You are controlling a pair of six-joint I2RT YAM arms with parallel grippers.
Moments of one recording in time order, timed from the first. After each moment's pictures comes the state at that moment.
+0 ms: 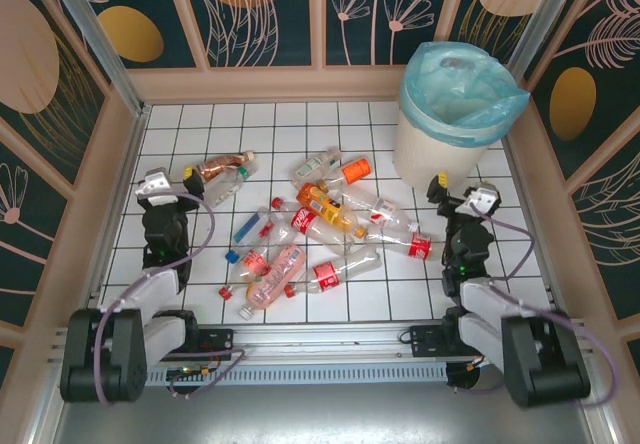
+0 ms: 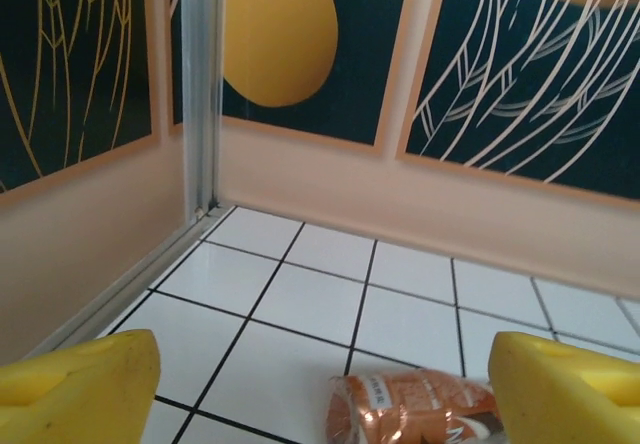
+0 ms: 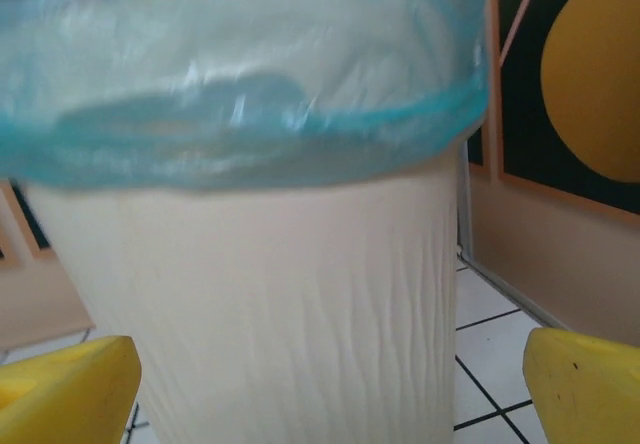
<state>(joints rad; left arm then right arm) -0.01 1.03 0.23 0.82 -0.23 -0.17 0.15 0.92 0.13 0.93 0.37 0.15</state>
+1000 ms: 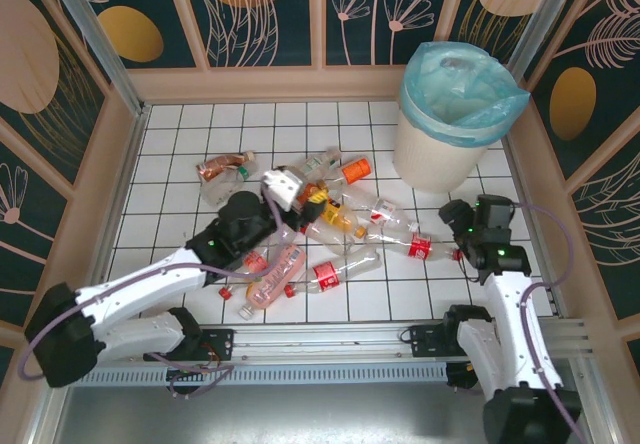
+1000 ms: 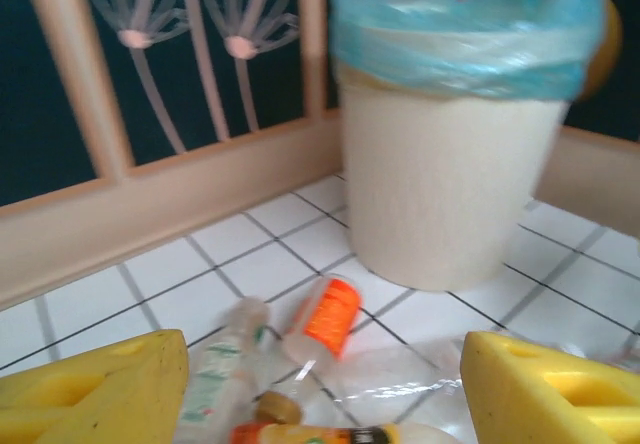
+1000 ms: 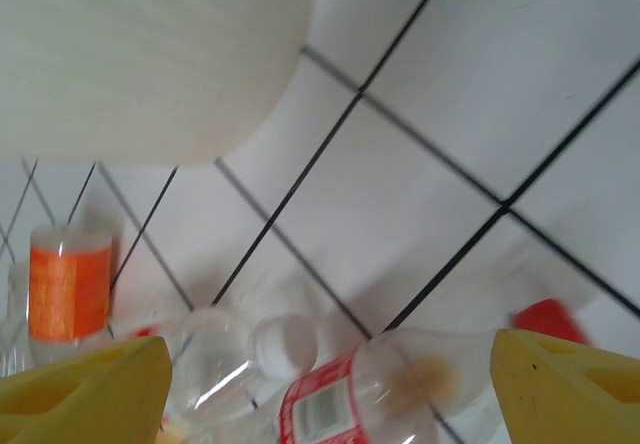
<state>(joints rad) -0.90 1.14 0.70 0.32 -0.13 0.05 -0.09 0.72 0.58 -0.68 -0.05 0.88</state>
